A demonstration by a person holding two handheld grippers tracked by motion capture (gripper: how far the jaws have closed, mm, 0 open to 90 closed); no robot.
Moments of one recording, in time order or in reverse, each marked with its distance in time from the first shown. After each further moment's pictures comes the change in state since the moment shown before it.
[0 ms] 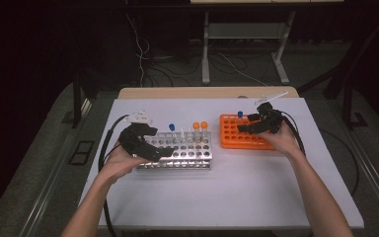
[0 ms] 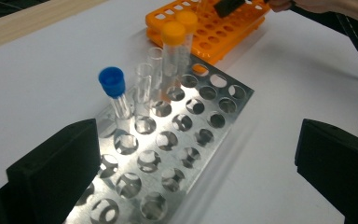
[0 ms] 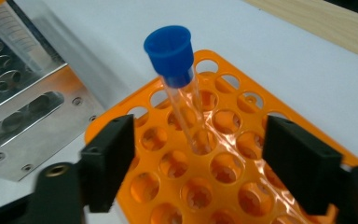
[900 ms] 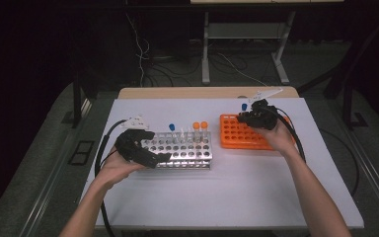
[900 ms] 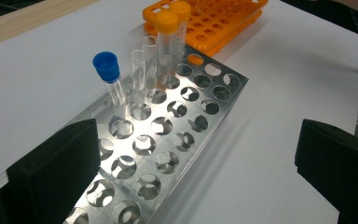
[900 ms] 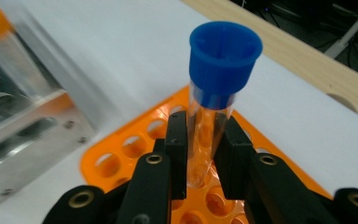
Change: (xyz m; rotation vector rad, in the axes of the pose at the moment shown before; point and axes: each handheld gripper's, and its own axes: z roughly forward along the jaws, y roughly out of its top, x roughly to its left) left arm -0.005 -0.007 -0.008 0.003 0.013 0.019; right arm 0.022 0.021 -0.007 -0.035 -0.109 -0.087
